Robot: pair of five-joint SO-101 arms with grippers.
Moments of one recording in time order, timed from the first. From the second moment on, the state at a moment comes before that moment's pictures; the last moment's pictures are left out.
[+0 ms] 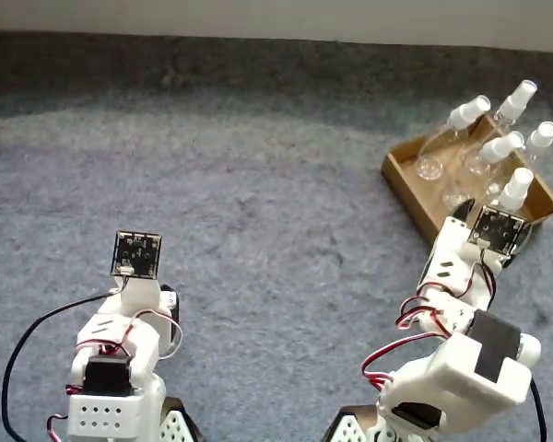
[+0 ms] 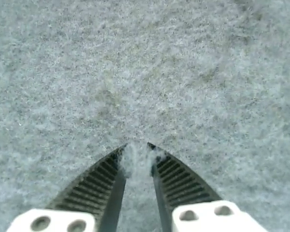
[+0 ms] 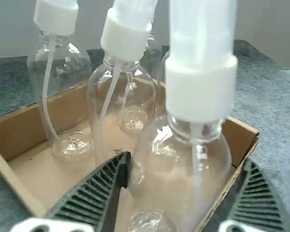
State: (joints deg) left arm -5.0 -104.2 95.9 67.1 1.7; right arm 23.0 4.9 70.7 -57.2 6.5
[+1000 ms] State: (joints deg) left arm 2.0 -104.2 95.9 73.4 1.7; right arm 23.1 -60.7 65.3 28.0 6.5
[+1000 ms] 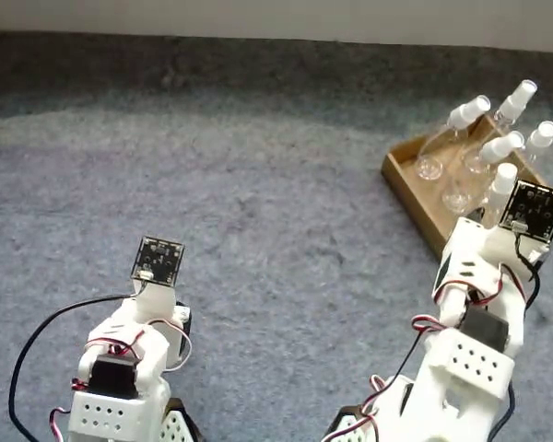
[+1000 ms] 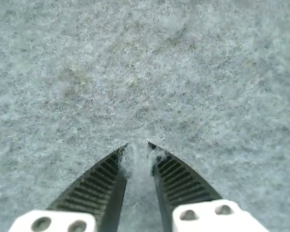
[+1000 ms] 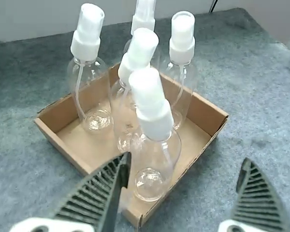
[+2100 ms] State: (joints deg) left arm -8.8 -104.2 95.9 75.5 1.7; right arm -4.7 -70.3 30.6 88.7 6.6
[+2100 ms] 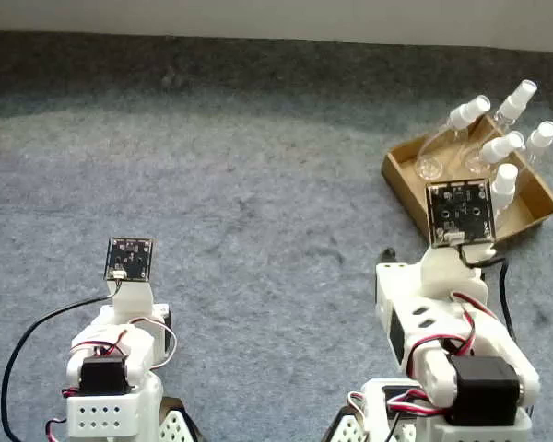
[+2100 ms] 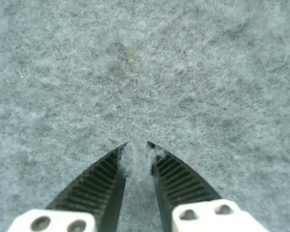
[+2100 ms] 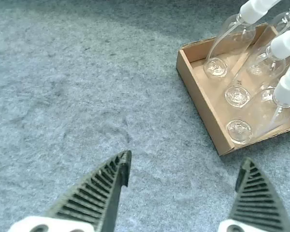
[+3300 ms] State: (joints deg) left arm -9.4 -104.2 95.9 75.5 1.7; right arm -6.2 -104.4 55.3 86.5 6.7
